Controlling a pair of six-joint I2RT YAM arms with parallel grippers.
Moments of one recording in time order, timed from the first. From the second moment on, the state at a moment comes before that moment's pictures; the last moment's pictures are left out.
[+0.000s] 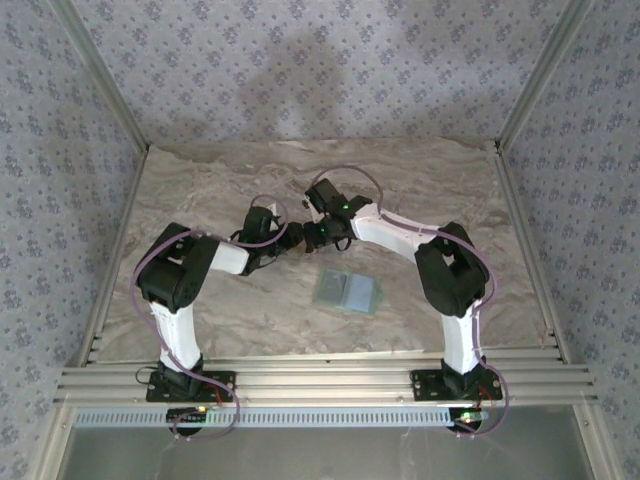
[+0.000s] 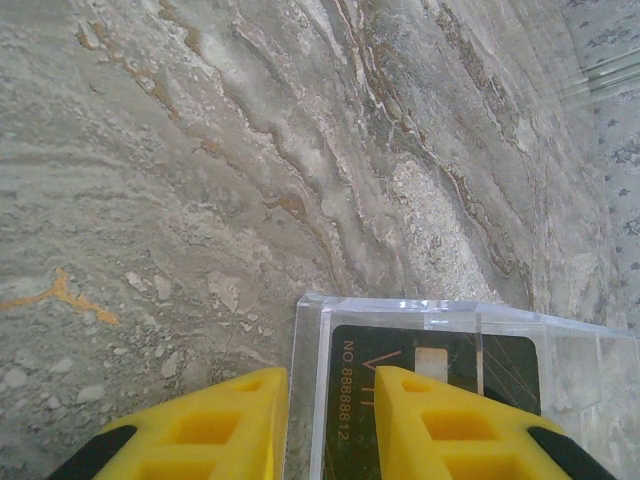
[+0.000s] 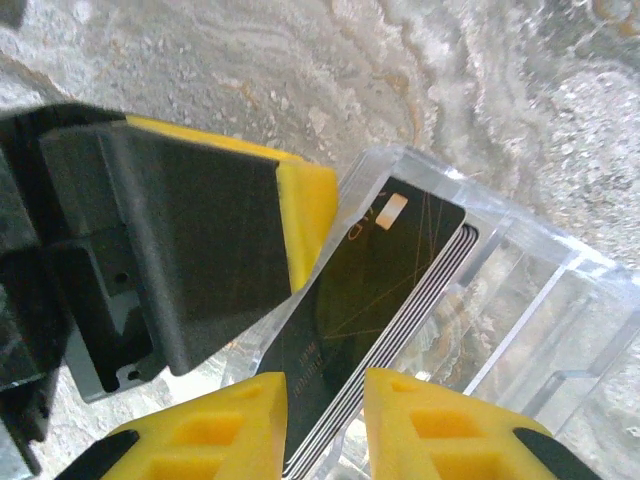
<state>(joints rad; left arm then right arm) -0.47 1.92 0.80 0.55 0.30 -0.86 0.71 1.96 1.49 -0.56 -0.05 0.30</state>
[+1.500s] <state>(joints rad) -0.49 1.94 0.82 0.54 0.27 -0.86 0.73 1.98 1.55 -0.64 0.08 0.35</state>
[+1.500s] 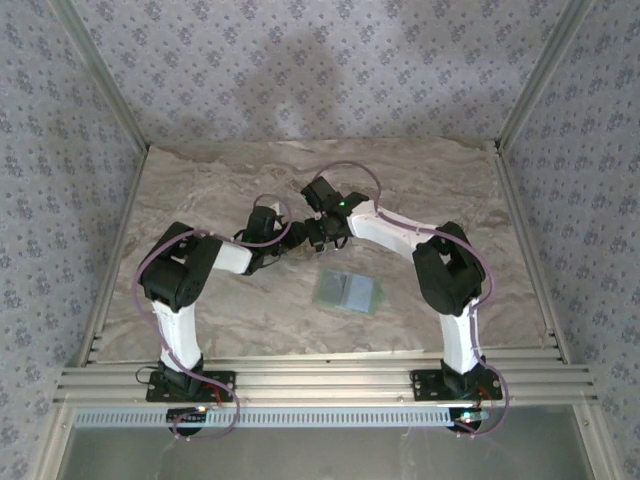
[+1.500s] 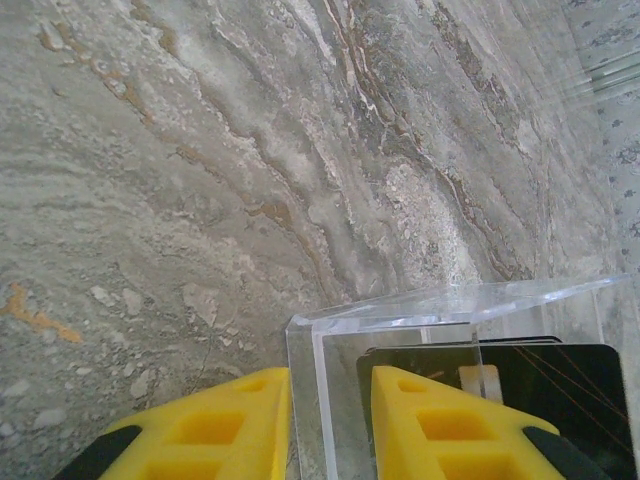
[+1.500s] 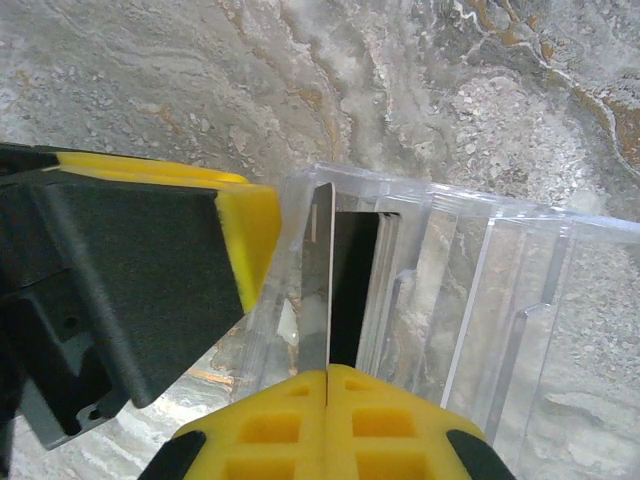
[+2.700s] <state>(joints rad) -0.50 1.92 0.80 0.55 0.28 -0.84 0.51 1.76 1.24 -0.42 -0.38 0.59</state>
